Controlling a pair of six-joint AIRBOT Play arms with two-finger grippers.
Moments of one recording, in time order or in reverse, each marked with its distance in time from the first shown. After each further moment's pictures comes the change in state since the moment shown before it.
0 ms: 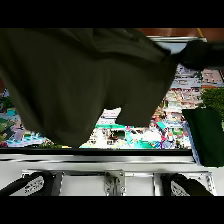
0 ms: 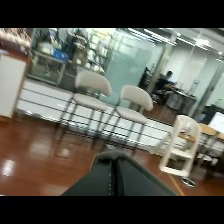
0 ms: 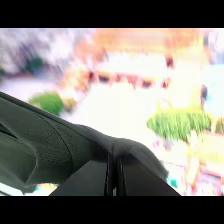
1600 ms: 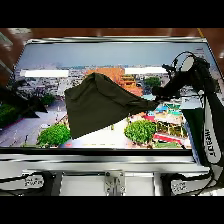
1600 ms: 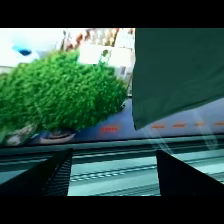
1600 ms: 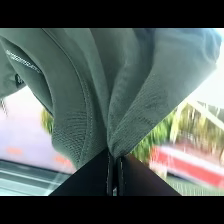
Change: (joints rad) left arm 0.148 -0.238 -0.703 0.109 -0.972 0.129; right arm -0.002 -0.452 -0.216 -0.132 0.017 -0.047
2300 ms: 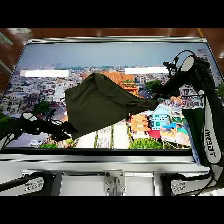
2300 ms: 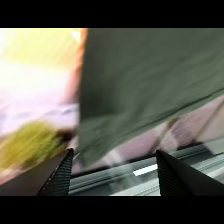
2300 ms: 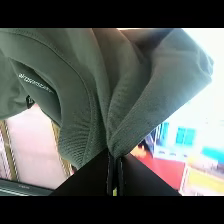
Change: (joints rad) left arm -0.229 0.098 -0.663 -0.346 0.557 0.086; right arm 0.000 0.001 0.000 0.000 -0.074 0.000
